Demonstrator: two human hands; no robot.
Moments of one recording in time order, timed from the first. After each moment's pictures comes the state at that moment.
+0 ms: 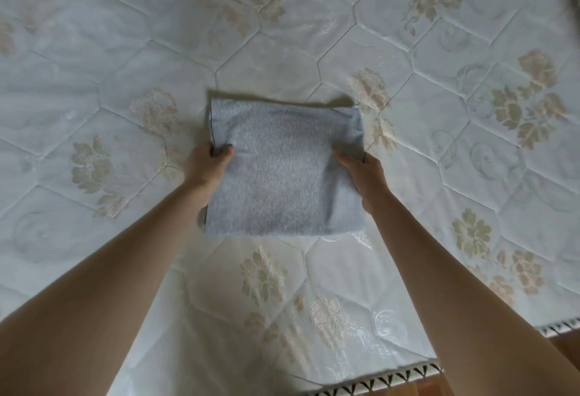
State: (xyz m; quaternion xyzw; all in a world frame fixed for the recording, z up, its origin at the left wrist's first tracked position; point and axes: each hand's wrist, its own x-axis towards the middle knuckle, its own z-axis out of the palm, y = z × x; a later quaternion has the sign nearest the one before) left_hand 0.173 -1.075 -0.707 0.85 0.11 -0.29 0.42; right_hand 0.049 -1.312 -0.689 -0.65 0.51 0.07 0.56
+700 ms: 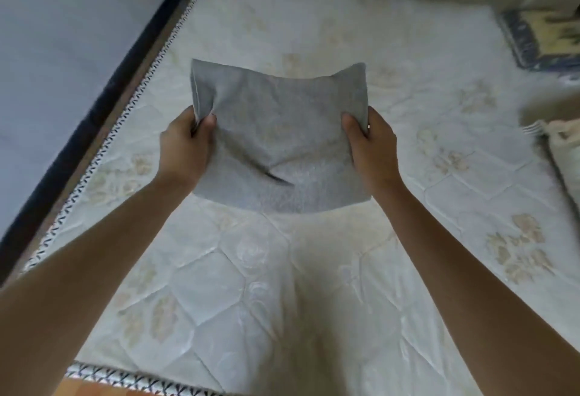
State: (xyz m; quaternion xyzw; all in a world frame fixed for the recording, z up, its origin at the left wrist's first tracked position) left_hand 0.149 -0.960 -0.340 0.88 0.07 0.08 0.47; right_hand 0.132 -1.223 -0.352 -0.85 0.10 -0.12 0.51
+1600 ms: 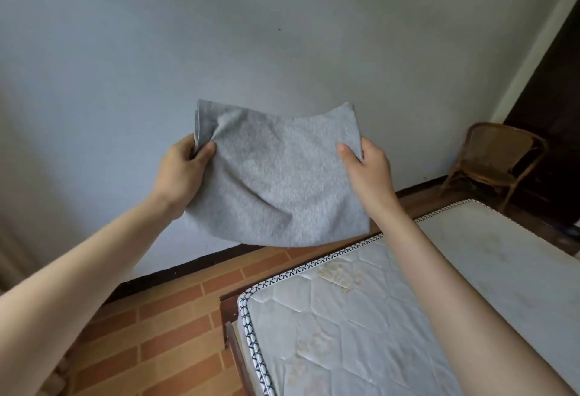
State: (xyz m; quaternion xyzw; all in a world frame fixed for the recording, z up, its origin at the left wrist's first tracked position) left_hand -0.249 -0.577 -0.026 0.71 0.33 0.42 0.46; right_hand -0.039 -0.756 -0.017 -0.72 -0.37 0.04 0.59
